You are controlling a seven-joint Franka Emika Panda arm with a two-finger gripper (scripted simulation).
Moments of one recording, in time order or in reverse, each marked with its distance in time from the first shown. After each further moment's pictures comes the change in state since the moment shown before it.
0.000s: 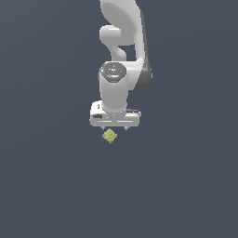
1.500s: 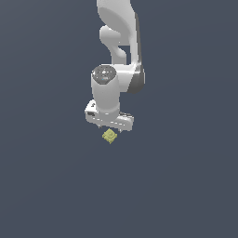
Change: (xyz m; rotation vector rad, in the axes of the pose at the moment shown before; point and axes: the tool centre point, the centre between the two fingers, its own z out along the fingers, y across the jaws) arm -0.008 0.022 0.015 0.022 0.013 0.246
